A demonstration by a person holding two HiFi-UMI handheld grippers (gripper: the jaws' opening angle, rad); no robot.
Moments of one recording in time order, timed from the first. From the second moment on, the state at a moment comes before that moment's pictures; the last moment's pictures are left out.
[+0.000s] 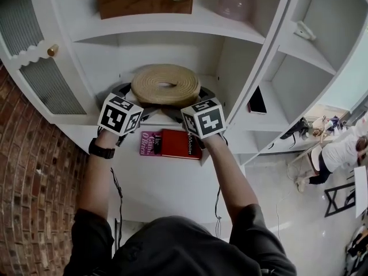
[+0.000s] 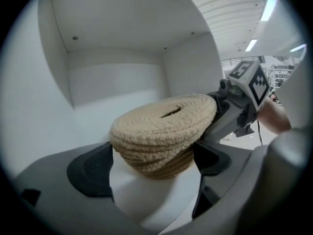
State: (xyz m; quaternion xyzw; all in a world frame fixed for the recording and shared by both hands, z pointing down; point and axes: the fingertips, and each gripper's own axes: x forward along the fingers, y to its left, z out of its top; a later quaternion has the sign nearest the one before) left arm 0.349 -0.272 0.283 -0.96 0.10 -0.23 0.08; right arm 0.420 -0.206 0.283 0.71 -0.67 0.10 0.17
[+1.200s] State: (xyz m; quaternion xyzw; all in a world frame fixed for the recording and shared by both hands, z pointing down) left arm 0.216 -0.175 0.290 -0.97 0.18 -0.13 0.08; right arm 0.295 -0.122 0.289 0.66 -0.73 -0.03 0.15
